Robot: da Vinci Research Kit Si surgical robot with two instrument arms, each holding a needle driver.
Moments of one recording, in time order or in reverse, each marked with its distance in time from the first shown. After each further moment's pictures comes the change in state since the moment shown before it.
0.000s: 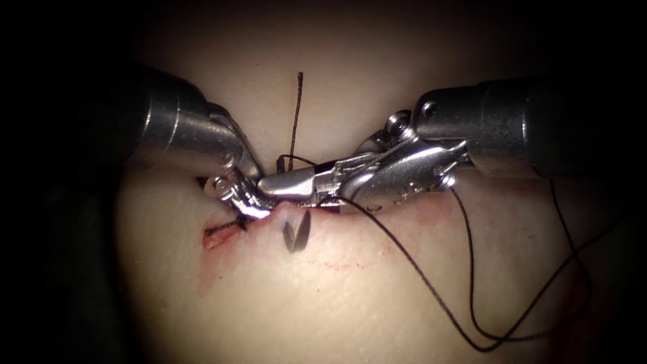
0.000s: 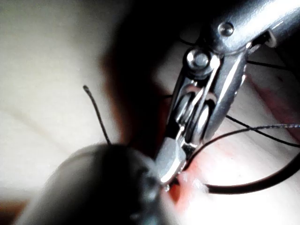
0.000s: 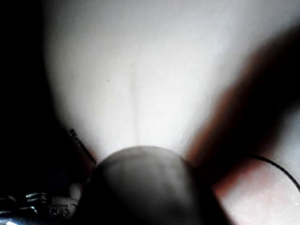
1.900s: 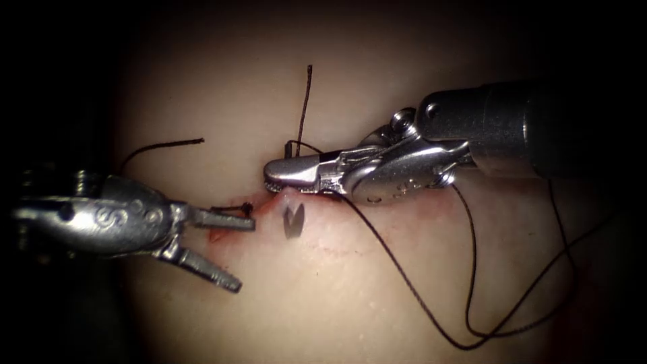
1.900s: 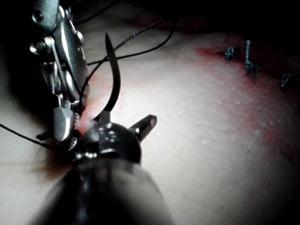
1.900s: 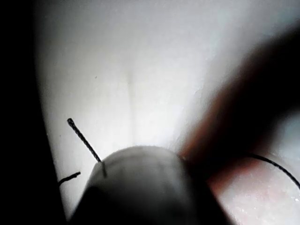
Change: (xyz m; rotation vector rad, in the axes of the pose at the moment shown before) right arm 0.002 0.002 -0.001 -0.045 0.083 -0.087; left arm -0.006 0.011 0.001 0.775 0.017 1.085
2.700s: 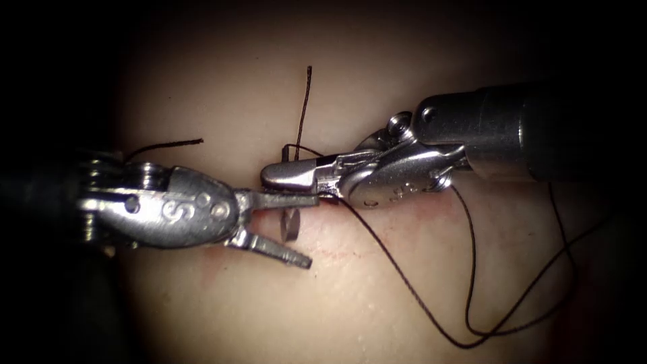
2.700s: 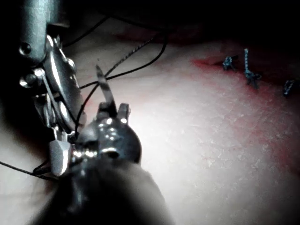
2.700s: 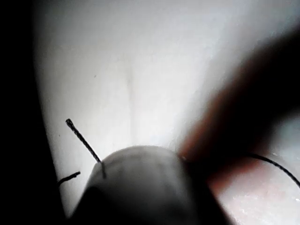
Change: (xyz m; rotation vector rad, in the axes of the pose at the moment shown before) right arm 0.000 0.001 0.000 -0.010 -0.012 0.000; left arm 0.003 -0.001 0.003 0.066 0.104 0.146
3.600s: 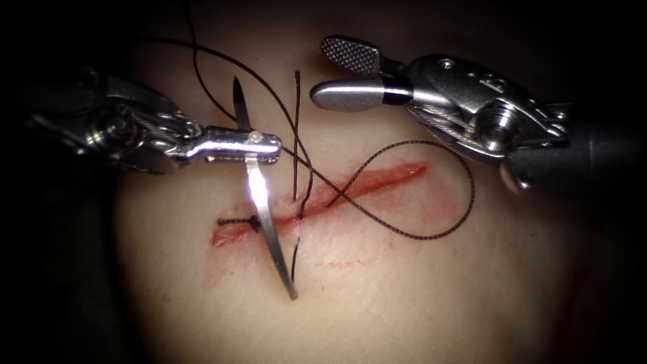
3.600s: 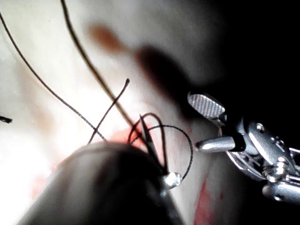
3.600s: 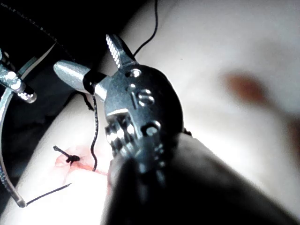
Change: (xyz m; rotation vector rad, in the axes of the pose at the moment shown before) right arm -0.002 -0.015 -0.005 -0.152 0.026 -1.803; left arm -0.001 -0.005 -0.006 -0.283 0.543 -1.887
